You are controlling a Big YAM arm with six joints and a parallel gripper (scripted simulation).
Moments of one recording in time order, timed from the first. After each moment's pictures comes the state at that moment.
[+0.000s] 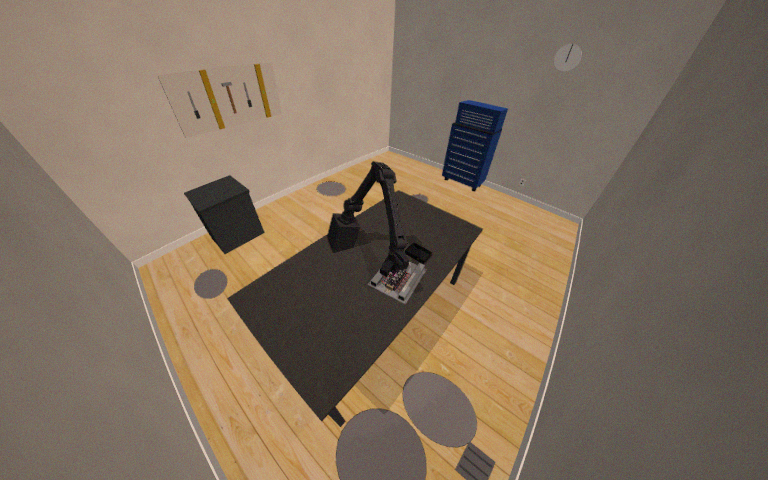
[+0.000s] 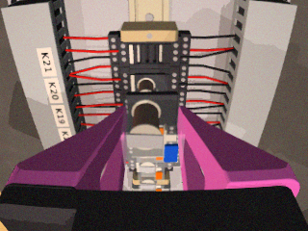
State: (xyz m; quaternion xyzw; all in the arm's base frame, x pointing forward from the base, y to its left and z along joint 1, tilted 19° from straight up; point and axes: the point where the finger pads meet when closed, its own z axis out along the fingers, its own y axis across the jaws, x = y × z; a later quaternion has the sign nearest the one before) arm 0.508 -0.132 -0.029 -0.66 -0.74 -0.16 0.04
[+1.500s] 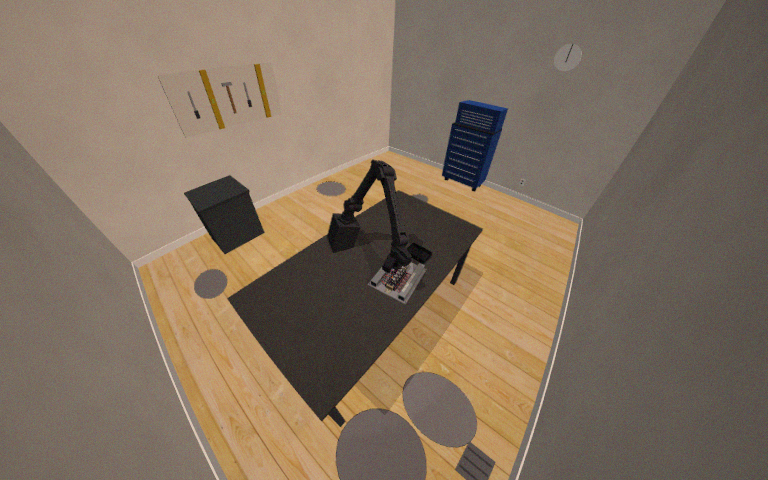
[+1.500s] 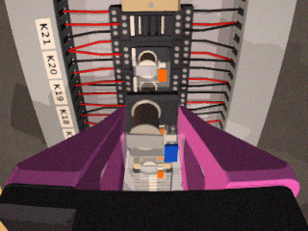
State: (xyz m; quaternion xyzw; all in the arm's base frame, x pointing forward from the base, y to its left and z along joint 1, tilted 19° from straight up) arm 0.505 -0.111 -0.017 -0.66 -0.73 -0.16 0.04
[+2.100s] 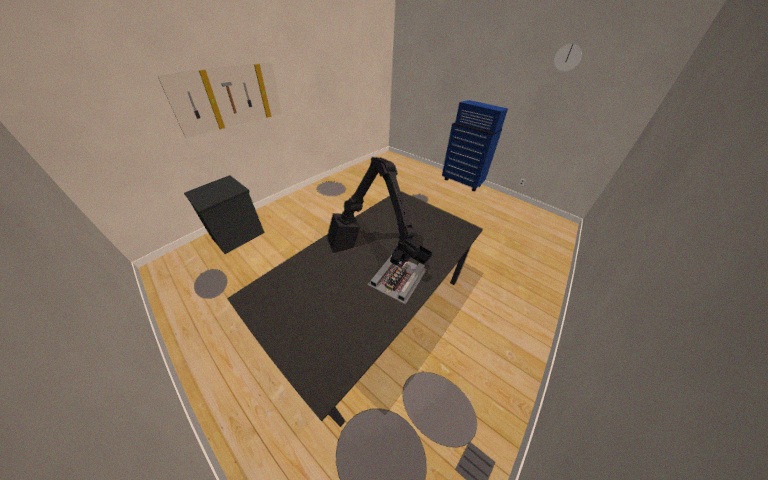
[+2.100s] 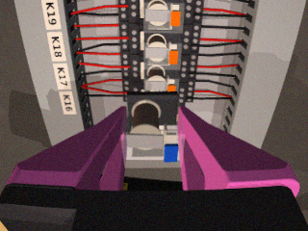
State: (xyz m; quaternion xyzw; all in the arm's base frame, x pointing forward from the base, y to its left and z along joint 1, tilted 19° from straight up) arm 0.503 -0.042 0.003 -0.65 -0.74 -0.16 0.04
